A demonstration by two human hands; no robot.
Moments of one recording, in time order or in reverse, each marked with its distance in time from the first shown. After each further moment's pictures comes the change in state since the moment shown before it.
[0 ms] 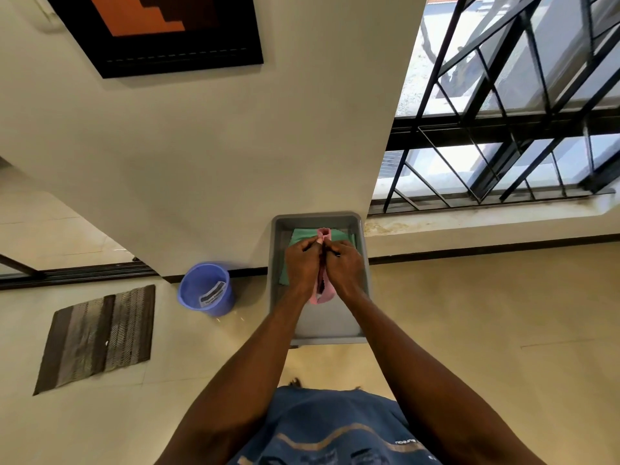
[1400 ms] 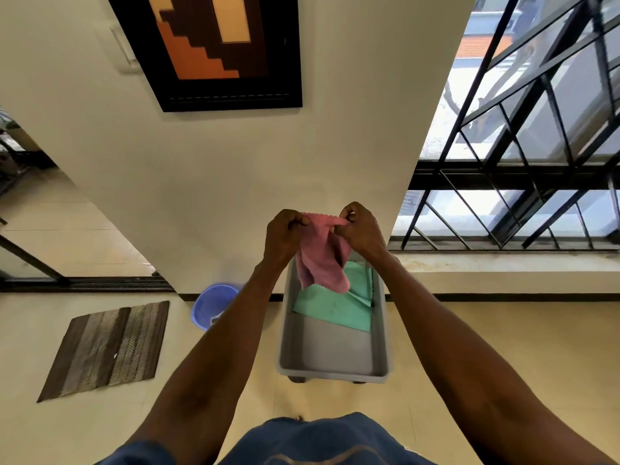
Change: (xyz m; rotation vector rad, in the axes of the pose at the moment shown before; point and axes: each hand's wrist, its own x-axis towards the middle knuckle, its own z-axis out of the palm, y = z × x) left_hand 0.079 0.079 -0.078 0.272 -0.011 0.554; right_hand 0.095 -0.097 -0.014 -0.190 -0.157 -0.153
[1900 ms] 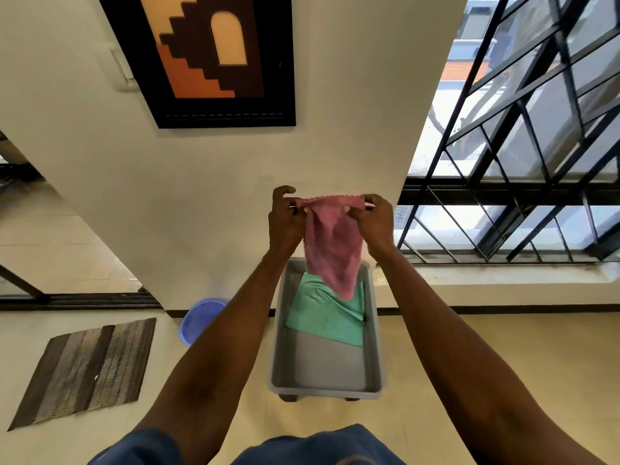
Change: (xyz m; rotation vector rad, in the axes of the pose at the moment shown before) left_hand 0.036 0.044 0.013 -0.219 0.104 -0.032; right_hand 0.016 -0.025 -0.036 0.264 0.289 -0.010
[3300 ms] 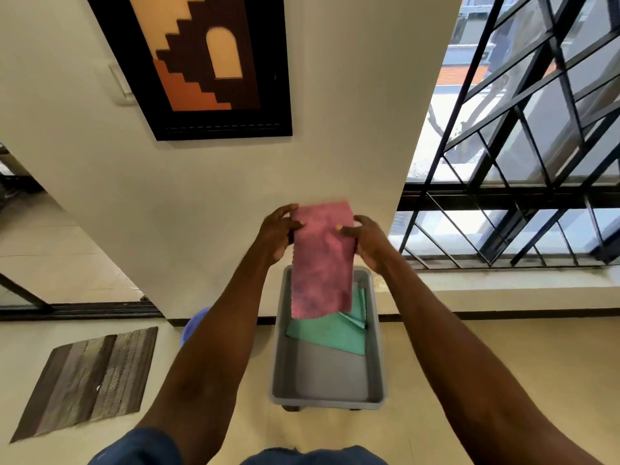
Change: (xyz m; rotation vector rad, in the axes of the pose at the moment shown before) left_hand 0.025 0.000 -0.016 -0.432 -0.260 -0.524; right_hand 0.010 0.020 -0.002 0.337 -0.352 0.461
